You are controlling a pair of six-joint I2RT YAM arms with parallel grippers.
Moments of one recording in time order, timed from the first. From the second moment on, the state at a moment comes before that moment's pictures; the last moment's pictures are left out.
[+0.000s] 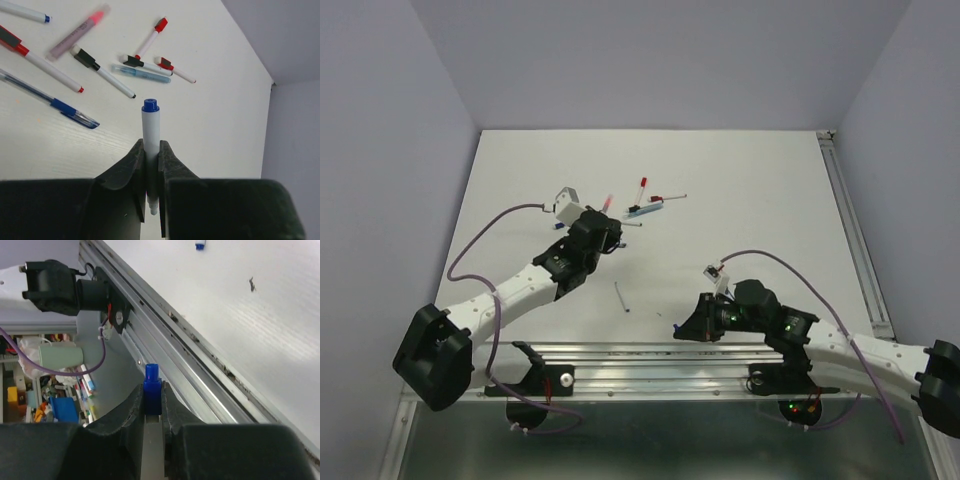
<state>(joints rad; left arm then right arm) -0.72 1.20 0.72 -0.01 -0.49 -1.16 0.94 0.84 0.26 0.15 -0.37 0.97</state>
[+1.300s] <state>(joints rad) -0.72 1.01 0.40 -0.42 -0.01 -1.12 0.77 1.21 0.57 -0.33 0.23 0.82</state>
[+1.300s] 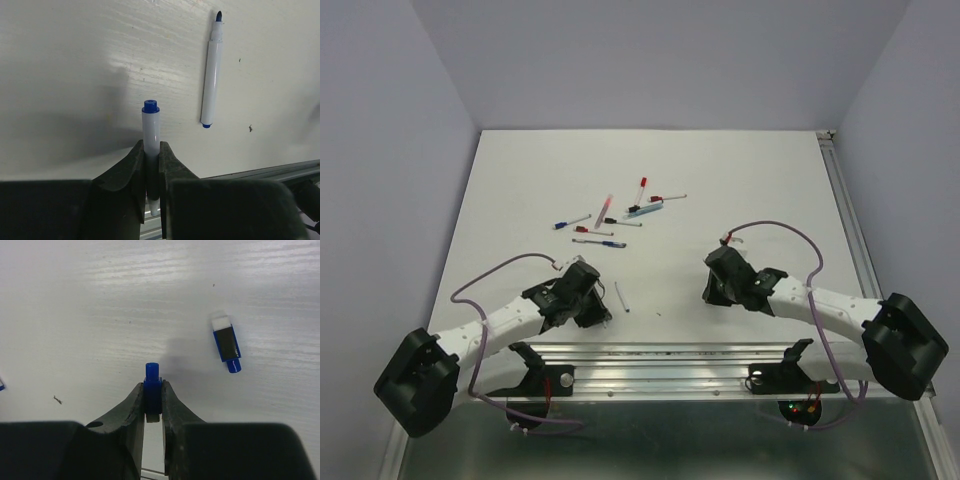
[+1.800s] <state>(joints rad) -0.74 1.12 0.42 -0.33 0.01 -1.10 0.77 1.26 0.57 -0.39 0.30 0.85</state>
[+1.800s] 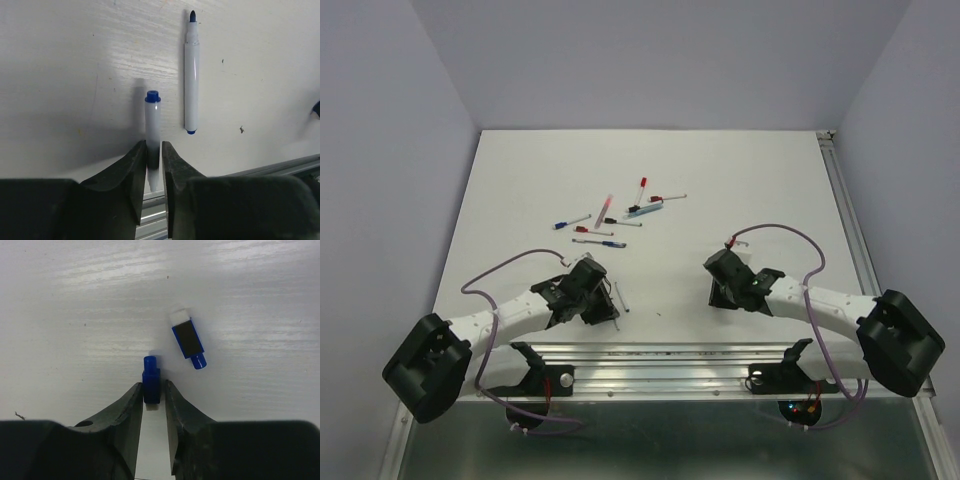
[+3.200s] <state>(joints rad) -0.51 1.45 0.91 -0.54 -0.33 -1.01 0.77 0.88 0.58 -0.44 0.27 0.74</state>
